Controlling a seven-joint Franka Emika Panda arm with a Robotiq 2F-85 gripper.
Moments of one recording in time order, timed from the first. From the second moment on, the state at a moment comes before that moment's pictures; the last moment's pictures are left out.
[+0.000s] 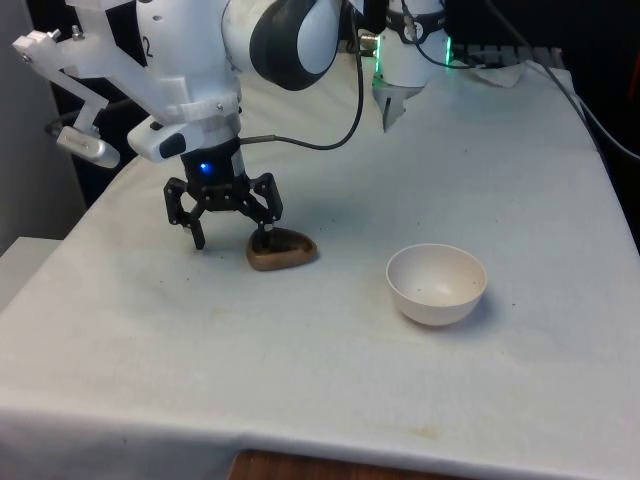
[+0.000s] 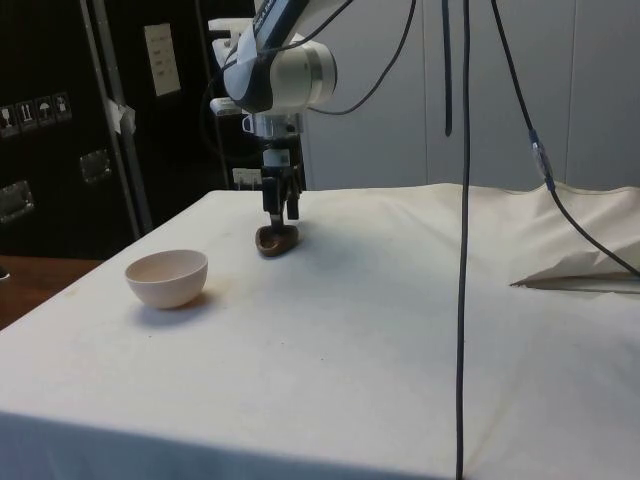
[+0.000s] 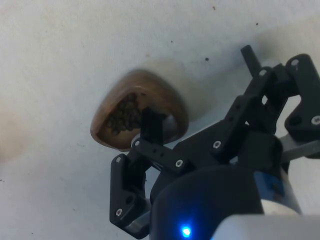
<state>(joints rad) -0.03 0.83 -0.38 -1.59 0.49 2.32 -0.72</state>
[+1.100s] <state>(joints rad) -0.03 0.83 -0.38 -1.59 0.49 2.31 -0.72</state>
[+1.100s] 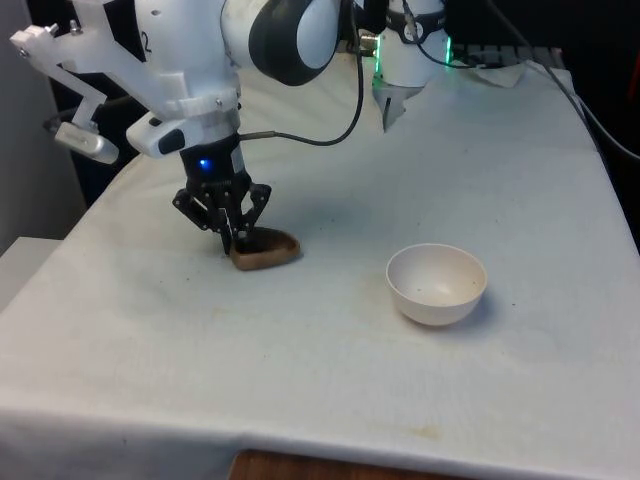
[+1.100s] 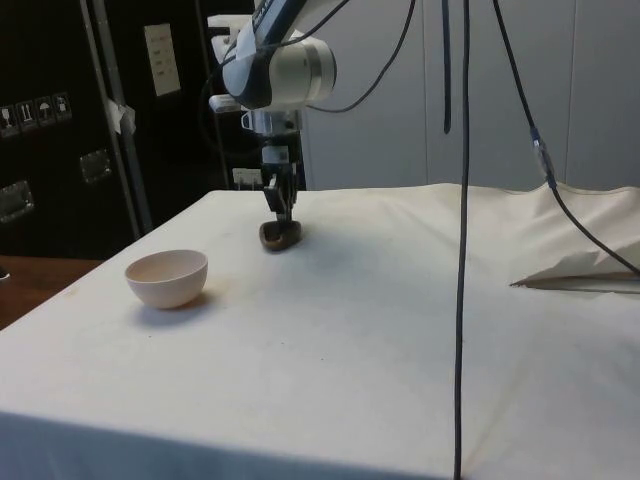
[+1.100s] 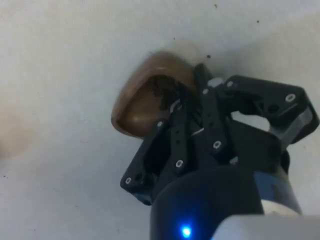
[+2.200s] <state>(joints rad) -0.02 0.77 -0.39 -1.59 0.48 2.27 -0.70</state>
